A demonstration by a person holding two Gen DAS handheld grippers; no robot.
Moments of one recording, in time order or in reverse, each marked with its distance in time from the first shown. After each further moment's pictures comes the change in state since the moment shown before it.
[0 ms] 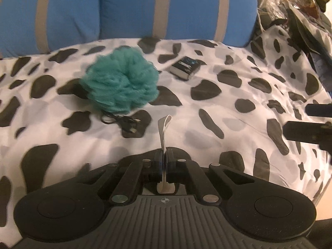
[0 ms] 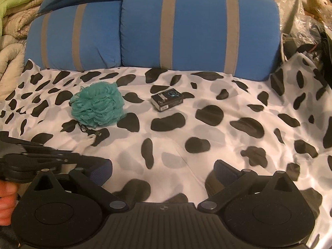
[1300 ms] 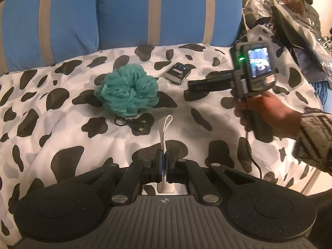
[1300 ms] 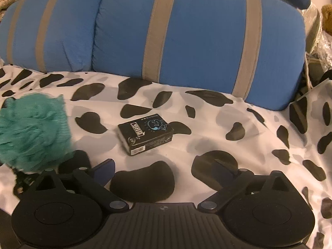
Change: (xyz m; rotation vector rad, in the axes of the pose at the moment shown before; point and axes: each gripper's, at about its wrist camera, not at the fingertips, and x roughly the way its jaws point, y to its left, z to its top) left arm -0.064 0.007 0.011 0.082 0.034 -0.037; right arm 0.178 -0.008 0.057 -0.087 -0.073 -0.128
